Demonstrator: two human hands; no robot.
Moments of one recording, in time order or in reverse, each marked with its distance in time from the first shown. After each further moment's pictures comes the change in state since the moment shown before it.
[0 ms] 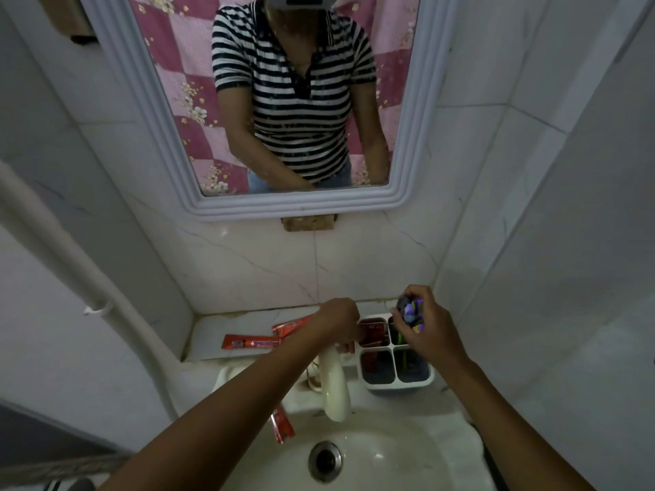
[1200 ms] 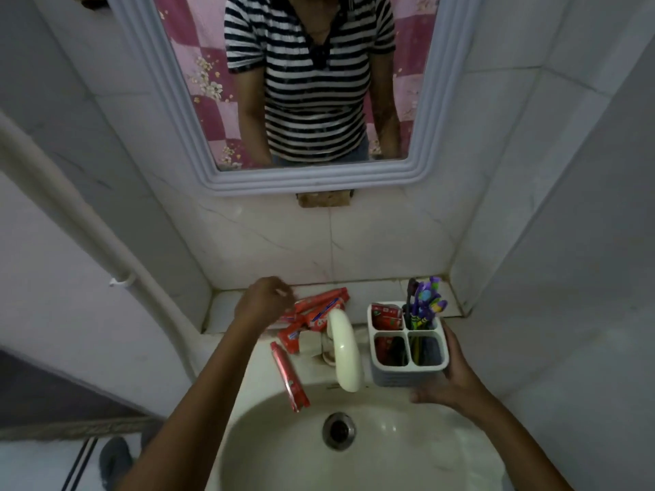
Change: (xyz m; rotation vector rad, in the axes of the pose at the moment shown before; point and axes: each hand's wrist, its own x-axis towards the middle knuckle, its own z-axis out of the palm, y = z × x) left_hand -0.054 -0.115 -0.022 -0.398 0.429 -0.342; right_hand -0.095 0.048 0.008 0.628 -0.429 0.303
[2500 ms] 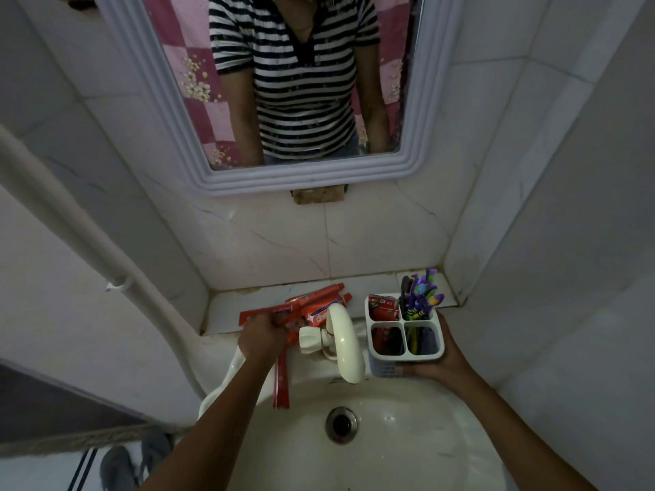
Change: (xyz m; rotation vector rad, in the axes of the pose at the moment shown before) left_hand 0.007 -0.070 0.069 0.143 0.223 -0.070; right_hand 0.022 0.005 0.017 -0.017 0.205 -0.032
